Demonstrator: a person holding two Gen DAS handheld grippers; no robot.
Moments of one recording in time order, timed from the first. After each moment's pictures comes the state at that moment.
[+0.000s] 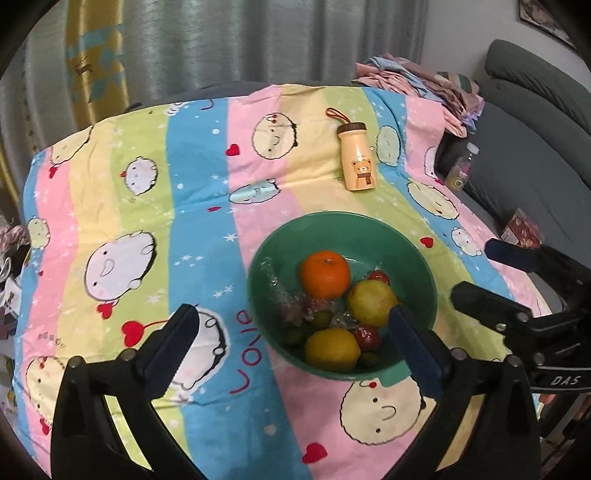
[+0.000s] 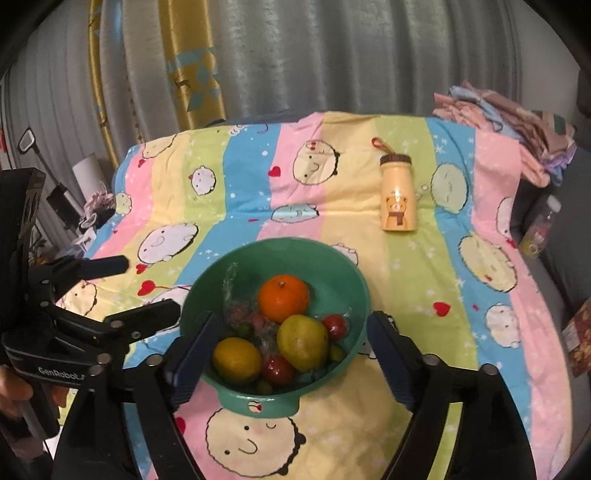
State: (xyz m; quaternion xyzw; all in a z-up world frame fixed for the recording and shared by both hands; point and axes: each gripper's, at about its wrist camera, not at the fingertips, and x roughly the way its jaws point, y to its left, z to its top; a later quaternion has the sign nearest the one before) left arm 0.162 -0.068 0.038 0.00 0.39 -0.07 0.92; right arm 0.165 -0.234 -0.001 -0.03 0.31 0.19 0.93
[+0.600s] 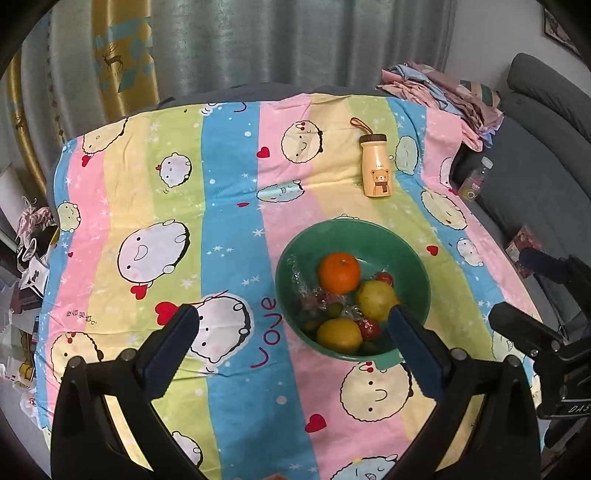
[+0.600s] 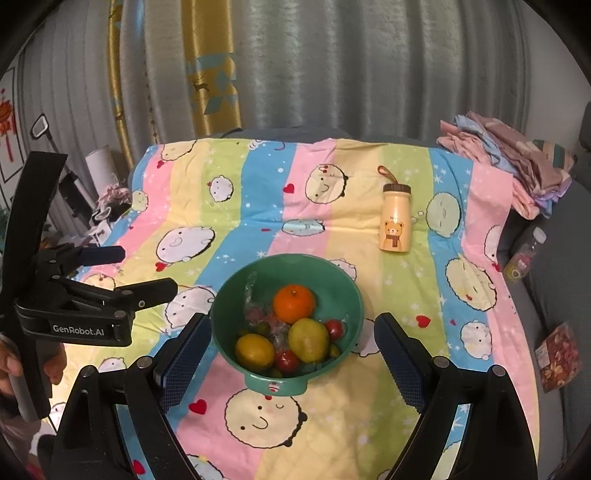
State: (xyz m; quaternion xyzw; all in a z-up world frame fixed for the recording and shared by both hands) left arm 0.142 -0.060 0.077 -0.01 0.41 -0.02 0.91; right arm 0.130 -0.229 0.045 -0.06 0.30 0.20 0.93
